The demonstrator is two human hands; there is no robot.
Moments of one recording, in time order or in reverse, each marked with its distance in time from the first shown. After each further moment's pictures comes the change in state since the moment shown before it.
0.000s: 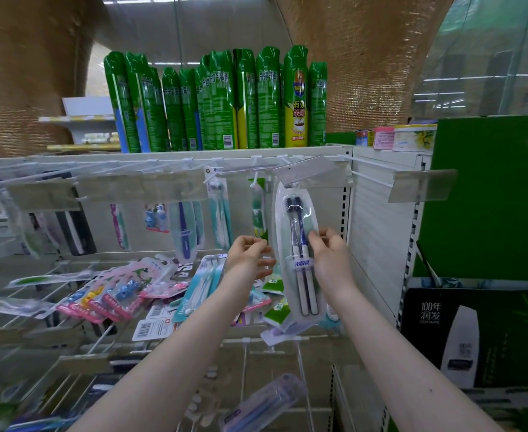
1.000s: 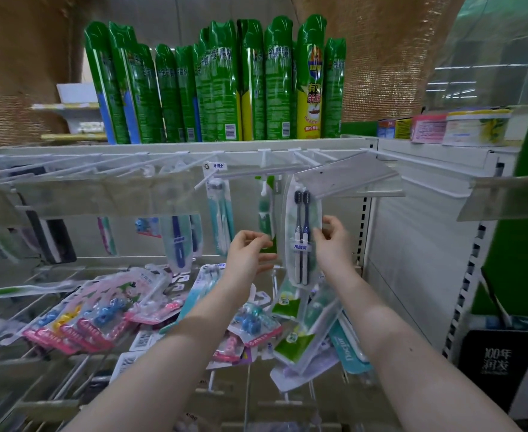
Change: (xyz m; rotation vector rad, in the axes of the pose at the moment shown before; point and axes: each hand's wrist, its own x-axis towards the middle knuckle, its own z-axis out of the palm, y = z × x) left_hand 0.090 -0.014 -0.005 0.007 -0.035 0.018; right_hand 0.113 0.052 0.037 -0.094 0.058 0.034
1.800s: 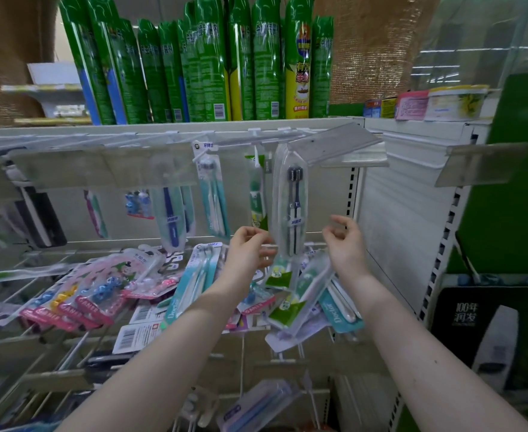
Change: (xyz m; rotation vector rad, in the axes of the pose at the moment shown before) left_hand -0.033 -0.017 0.001 -0.020 -0.051 -0.040; right_hand -0.042 0.020 -0.037 -0.063 0.093 0.059
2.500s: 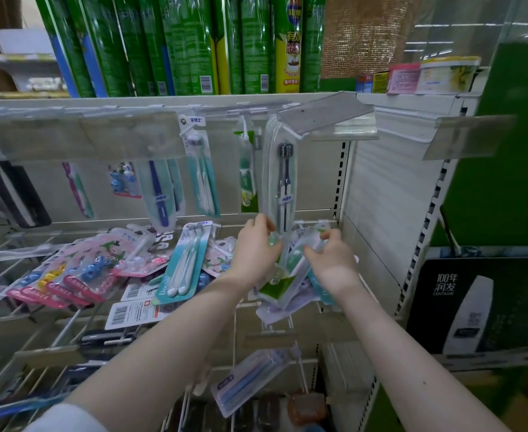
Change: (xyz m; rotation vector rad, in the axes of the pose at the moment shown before) left_hand -0.004 -0.030 0.014 0.897 -0.075 0.362; right_hand -0.041 0.023 -0.007 -0.599 -0.110 0.095
